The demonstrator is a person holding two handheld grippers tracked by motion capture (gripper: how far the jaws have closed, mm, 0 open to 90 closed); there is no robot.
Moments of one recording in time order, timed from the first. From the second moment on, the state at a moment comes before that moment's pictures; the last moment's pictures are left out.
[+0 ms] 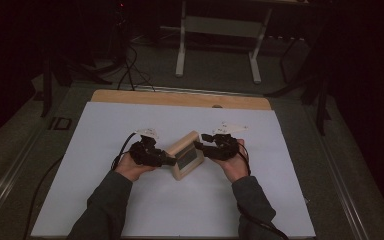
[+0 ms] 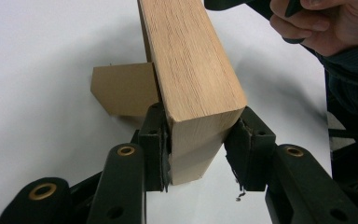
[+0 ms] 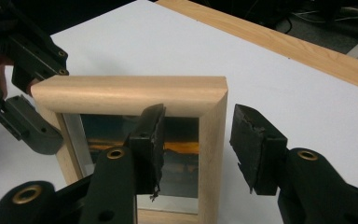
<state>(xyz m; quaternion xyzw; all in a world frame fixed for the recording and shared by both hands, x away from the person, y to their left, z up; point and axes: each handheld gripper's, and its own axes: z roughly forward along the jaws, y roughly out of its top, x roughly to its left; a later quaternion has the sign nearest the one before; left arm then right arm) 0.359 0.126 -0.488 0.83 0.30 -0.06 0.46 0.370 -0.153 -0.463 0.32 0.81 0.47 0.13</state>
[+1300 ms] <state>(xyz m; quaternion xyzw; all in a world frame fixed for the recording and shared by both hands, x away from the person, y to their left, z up) 0.306 0.111 -0.487 0.78 0.40 0.13 0.46 0.382 -0.156 -0.468 0.29 0.83 0.48 0.08</state>
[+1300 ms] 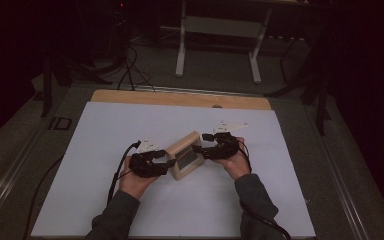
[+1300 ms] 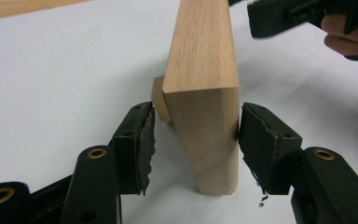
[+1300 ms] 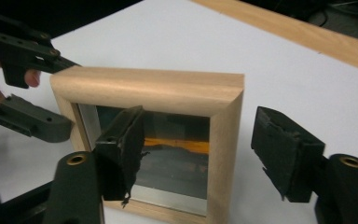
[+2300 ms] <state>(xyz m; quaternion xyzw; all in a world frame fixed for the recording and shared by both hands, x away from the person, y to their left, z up) 0.303 0.103 -0.487 0.79 0.40 0.13 0.45 0.401 -0.144 -0.487 0.27 0.84 0.47 0.02</state>
